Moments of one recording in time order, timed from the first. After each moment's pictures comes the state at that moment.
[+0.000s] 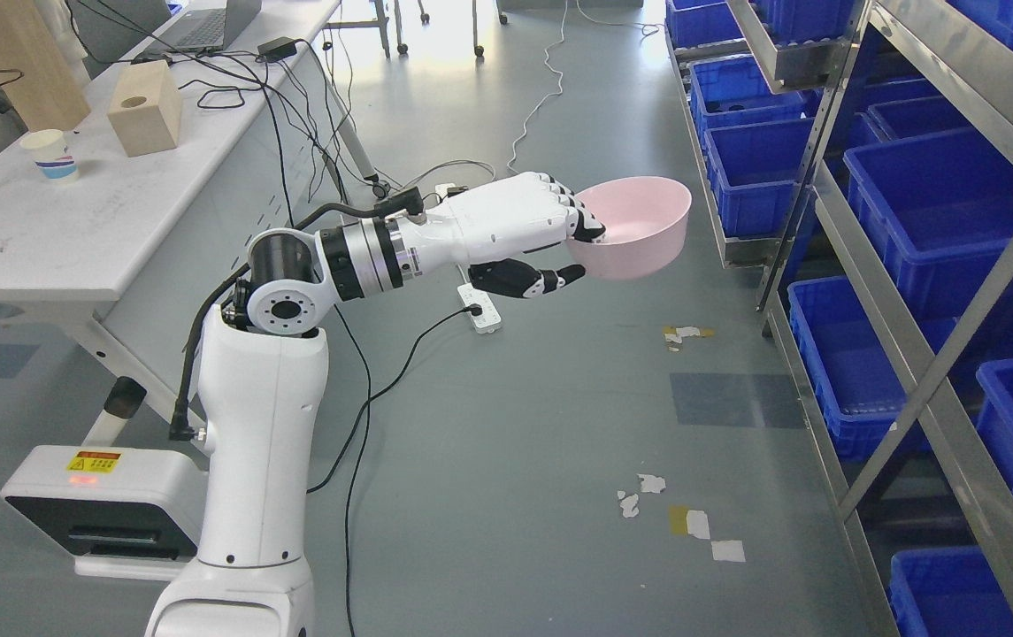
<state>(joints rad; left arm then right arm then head) -0.62 0.00 0.00 -1.49 -0.51 -0.78 -1.05 0.00 0.00 0.05 0.00 0.05 -0.08 -0.02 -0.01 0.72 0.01</state>
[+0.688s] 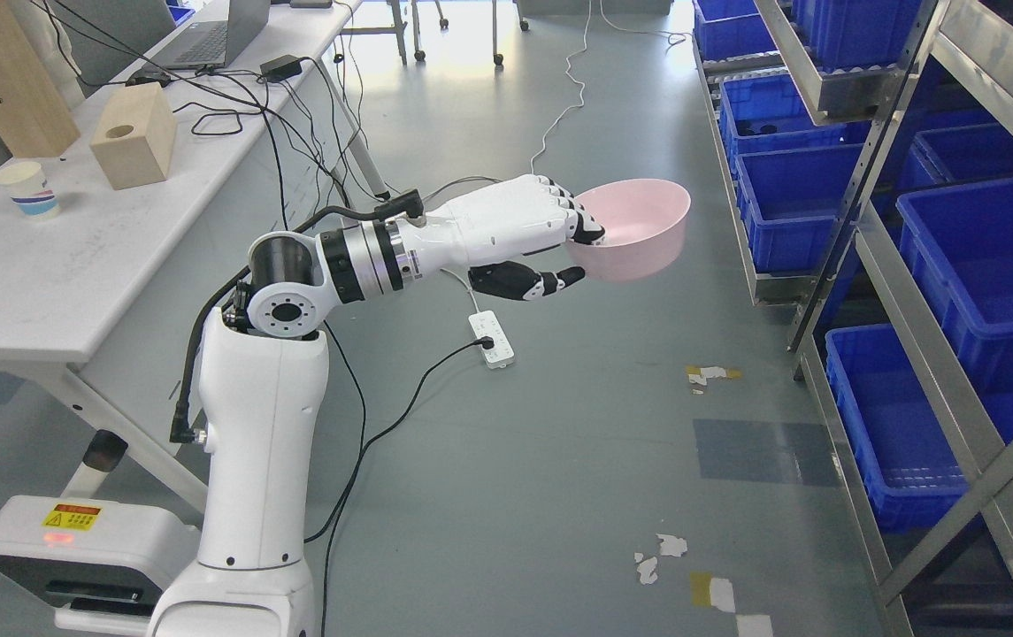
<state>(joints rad) -0.62 0.00 0.00 -1.49 -0.51 -0.78 -1.05 0.00 0.00 0.05 0.00 0.05 -0.08 -0.02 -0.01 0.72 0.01</state>
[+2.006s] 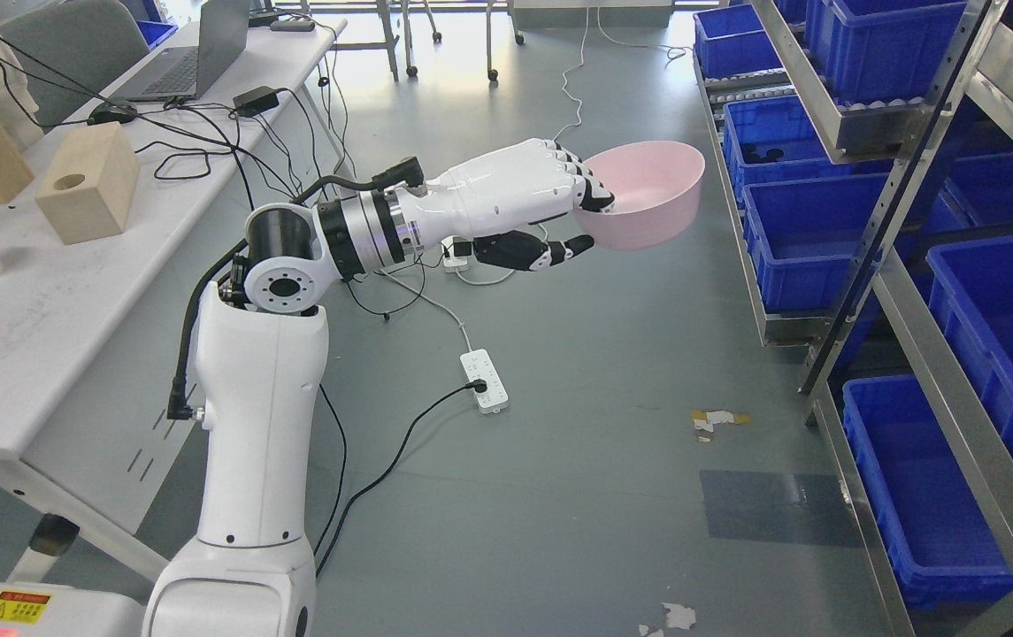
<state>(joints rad) -0.68 0.00 -0.01 -1.49 -0.51 -0.78 -1.02 0.00 0.00 0.05 0.00 0.05 -0.08 -0.02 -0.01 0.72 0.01</state>
